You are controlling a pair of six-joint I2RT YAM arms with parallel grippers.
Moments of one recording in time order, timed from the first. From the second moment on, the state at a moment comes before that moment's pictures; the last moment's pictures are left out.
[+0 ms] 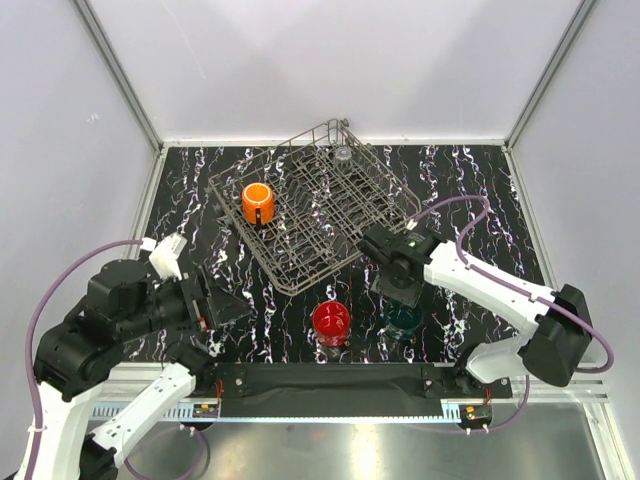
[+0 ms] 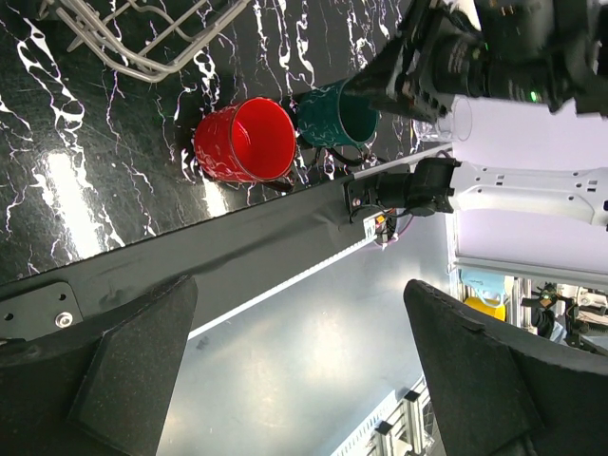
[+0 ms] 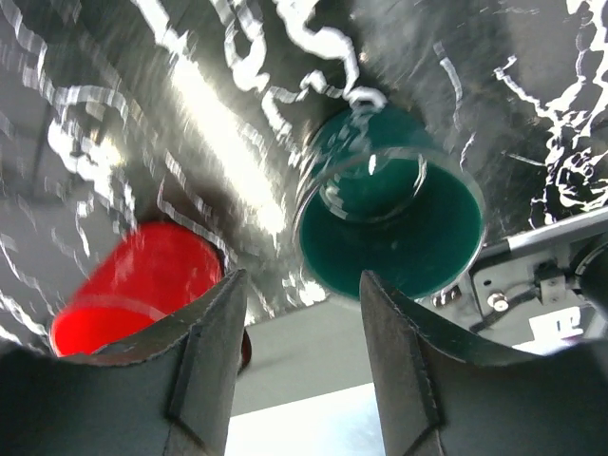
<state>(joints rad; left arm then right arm) -0.48 0.56 1.25 -1.29 0.36 -0.75 0.88 1.38 1.17 -1.22 0.28 1.27</state>
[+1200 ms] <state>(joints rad) -0.48 0.54 1.30 -1.33 0.36 -0.75 0.64 1.41 0.92 -0.99 0.11 1.44</state>
